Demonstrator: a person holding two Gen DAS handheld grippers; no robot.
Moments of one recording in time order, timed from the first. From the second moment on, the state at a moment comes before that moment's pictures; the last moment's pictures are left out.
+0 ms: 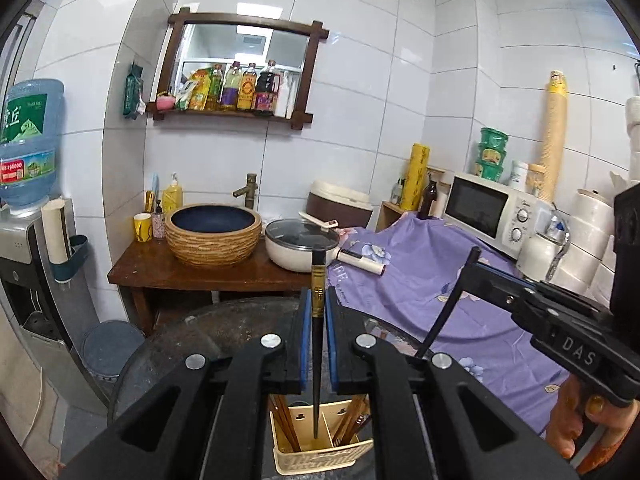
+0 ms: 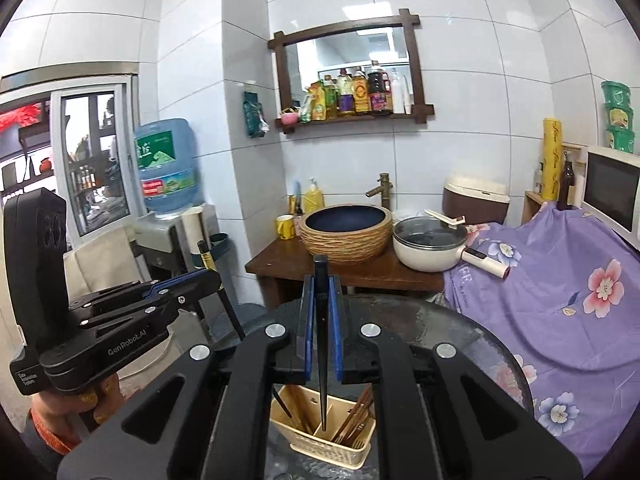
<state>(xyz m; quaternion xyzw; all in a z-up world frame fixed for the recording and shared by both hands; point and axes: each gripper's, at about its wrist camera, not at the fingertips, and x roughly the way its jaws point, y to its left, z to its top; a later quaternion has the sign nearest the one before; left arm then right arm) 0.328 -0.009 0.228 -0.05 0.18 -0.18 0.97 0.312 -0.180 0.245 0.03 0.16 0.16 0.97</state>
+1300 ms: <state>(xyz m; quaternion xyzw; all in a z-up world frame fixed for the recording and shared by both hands) 0.341 -0.001 0.102 -0.06 0.25 -0.16 0.95 0.341 -0.192 0.114 0.05 0.19 0.11 0.98</state>
